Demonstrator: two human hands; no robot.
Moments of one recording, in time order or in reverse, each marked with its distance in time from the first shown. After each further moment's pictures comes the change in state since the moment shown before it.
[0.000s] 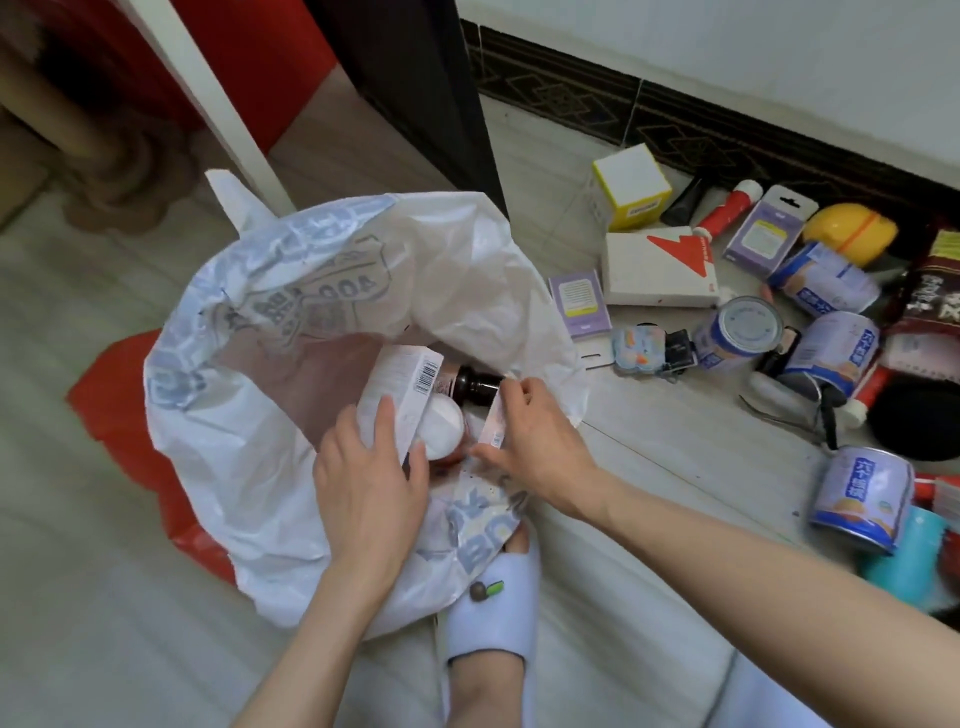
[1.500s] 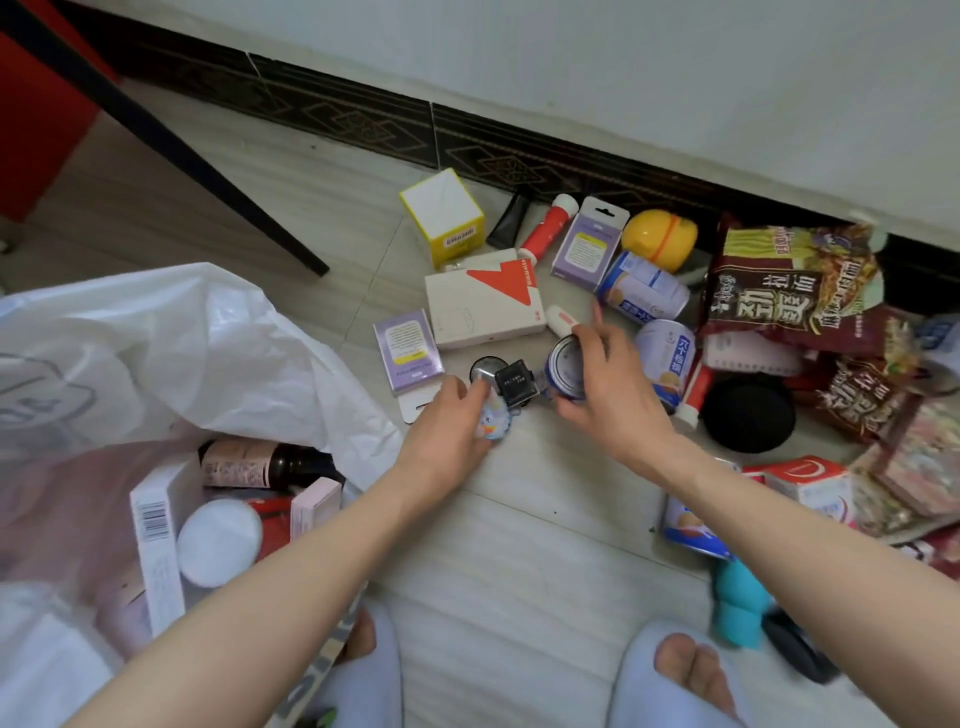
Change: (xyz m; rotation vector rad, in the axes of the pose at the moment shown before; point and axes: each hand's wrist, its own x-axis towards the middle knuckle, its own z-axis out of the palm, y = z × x) left_hand 0.076 0.215 0.097 -0.189 -0.498 0.571; right_hand -0.010 0.200 -0.121 -0.127 0.328 0.193
